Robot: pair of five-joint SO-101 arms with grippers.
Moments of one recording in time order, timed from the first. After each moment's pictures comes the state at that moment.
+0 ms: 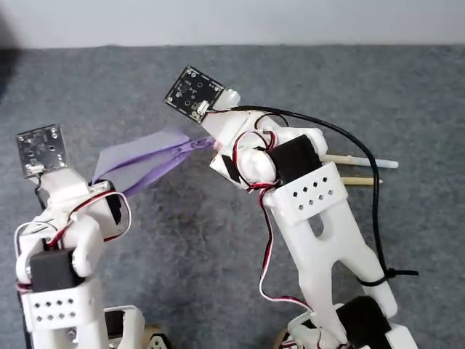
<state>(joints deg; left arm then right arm) -12.0 -60.6 42.2 75.3 13.4 -30.4 -15.7 -6.2 80.2 29.2</state>
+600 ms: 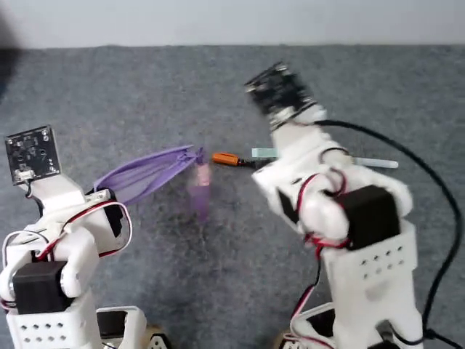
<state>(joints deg) -8.3 -60.6 30.5 89.3 16.5 -19.8 -31.7 -6.3 95.6 11.6</state>
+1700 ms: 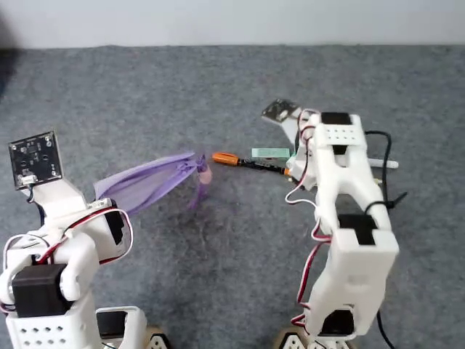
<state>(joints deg) -8.1 -61.0 30.5 93.9 16.9 -1.9 28.4 -6.3 72.0 45.6</state>
